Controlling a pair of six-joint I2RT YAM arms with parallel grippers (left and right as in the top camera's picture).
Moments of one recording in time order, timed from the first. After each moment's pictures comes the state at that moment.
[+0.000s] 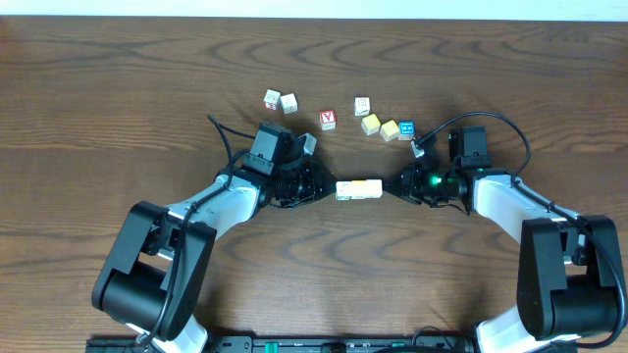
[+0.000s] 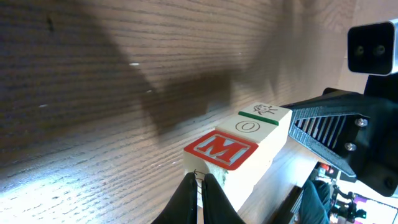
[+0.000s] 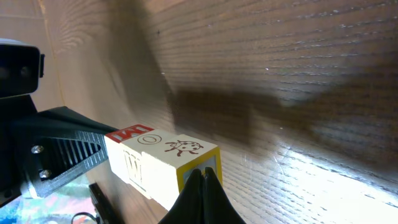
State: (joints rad) left arm -0.41 1.78 0.86 -0.04 0.72 -0.71; right arm 0.09 1.73 0.81 -0.24 -0.81 0.41
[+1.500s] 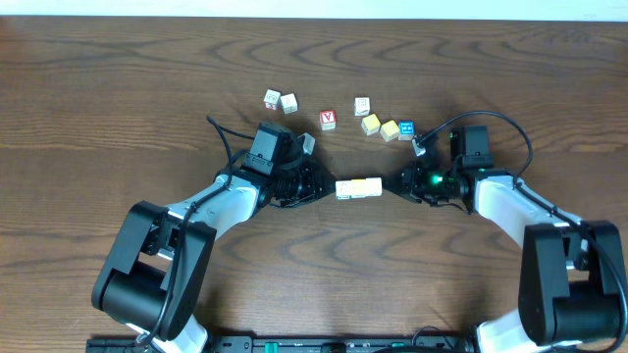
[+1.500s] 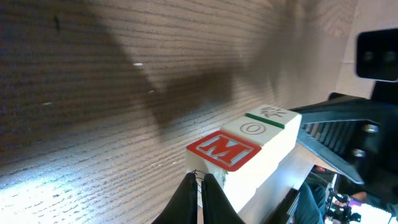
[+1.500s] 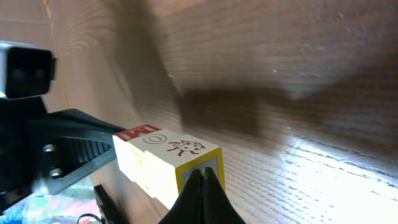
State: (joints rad) left arm -0.41 1.78 0.86 -0.04 0.72 -0.73; right arm 0.09 1.71 0.81 -0.24 -0.82 0.44
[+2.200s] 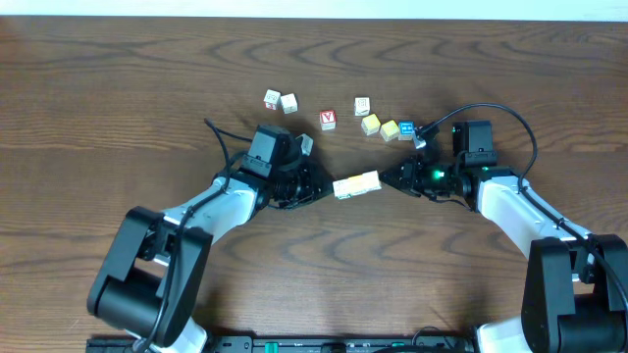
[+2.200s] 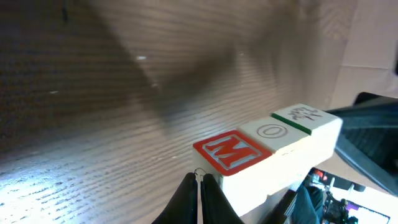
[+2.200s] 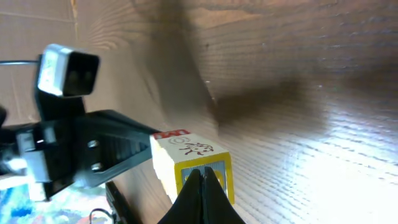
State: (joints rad) left arm -0.41 1.75 0.84 -0.03 0.71 -0.75; right arm 0.10 1.65 0.83 -0.25 -0.84 0.44
